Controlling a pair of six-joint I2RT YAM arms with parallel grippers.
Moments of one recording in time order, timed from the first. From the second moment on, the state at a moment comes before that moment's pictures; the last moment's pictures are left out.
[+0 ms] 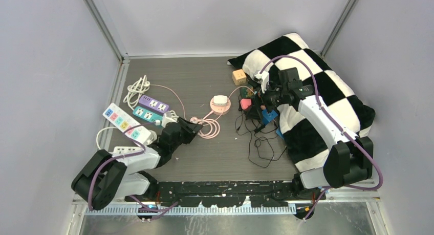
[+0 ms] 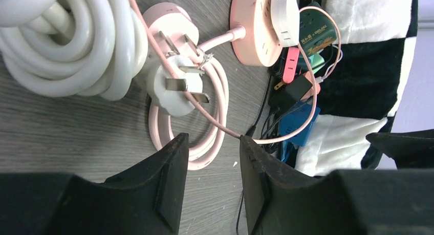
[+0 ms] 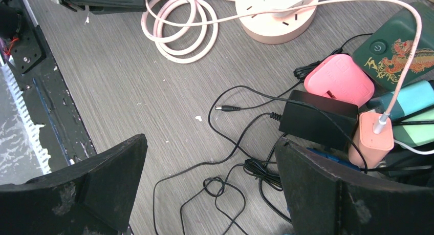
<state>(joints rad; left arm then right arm) -0.59 1.19 0.25 0.47 -0.14 -1.30 0.25 1.40 1.14 -0.63 -0.75 -0.38</state>
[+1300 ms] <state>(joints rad) -0.58 1.30 0.34 0.68 -0.18 -1.33 0.25 1.40 1.14 -0.63 -0.75 -0.38</state>
